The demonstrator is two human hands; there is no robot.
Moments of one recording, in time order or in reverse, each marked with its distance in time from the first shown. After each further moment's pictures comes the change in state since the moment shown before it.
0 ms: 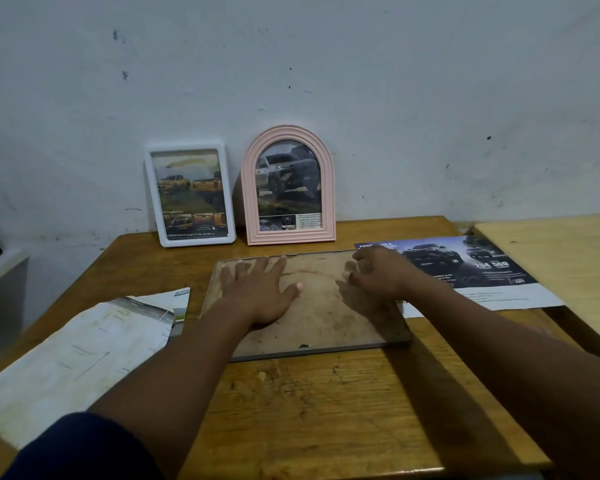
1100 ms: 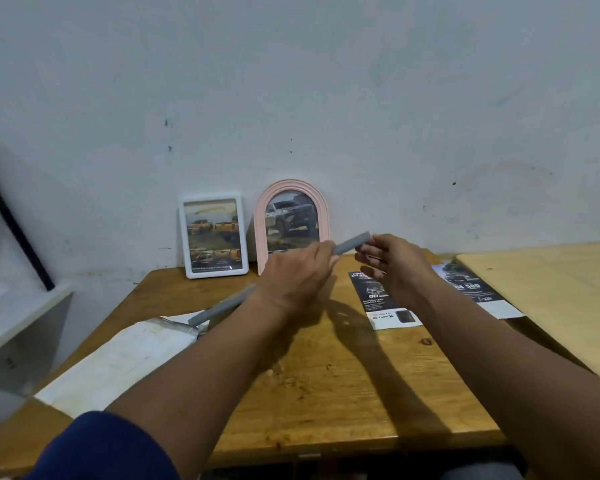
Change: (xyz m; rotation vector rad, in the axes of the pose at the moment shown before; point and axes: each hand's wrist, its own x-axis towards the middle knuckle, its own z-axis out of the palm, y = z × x) left_hand -0.091 0.076 -0.077 0.226 1.032 0.686; right_hand -0.078 -0.030 -0.060 1.466 0.274 0.116
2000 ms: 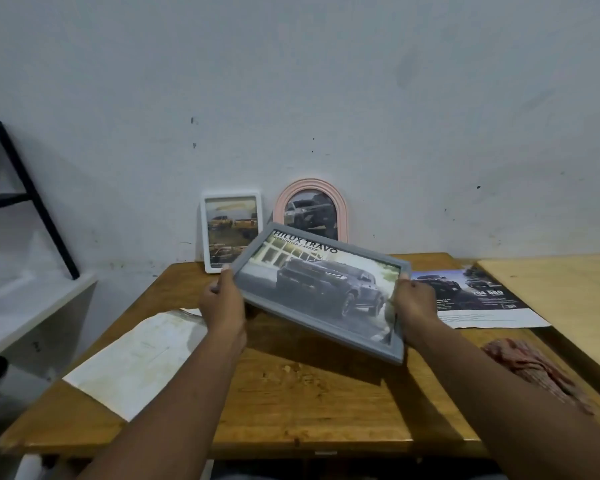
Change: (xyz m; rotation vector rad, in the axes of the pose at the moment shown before) left_hand -0.085 -0.047 -0.014 -1.020 0.417 -1.845; right_hand 0.015 0.073 -0.007 -0.415 0.415 0.063
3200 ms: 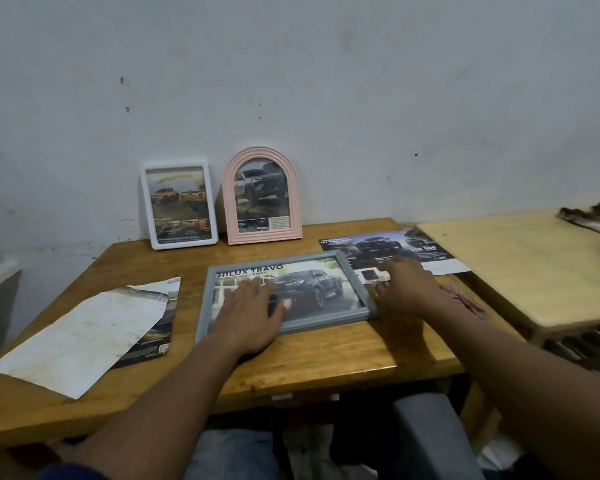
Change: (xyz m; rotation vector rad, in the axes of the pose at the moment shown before) left_hand -0.036 -0.088 0.011 1.391 -0.743 0.802; right_hand -0.013 0.027 -0.109 -1.158 -0.157 -0.566
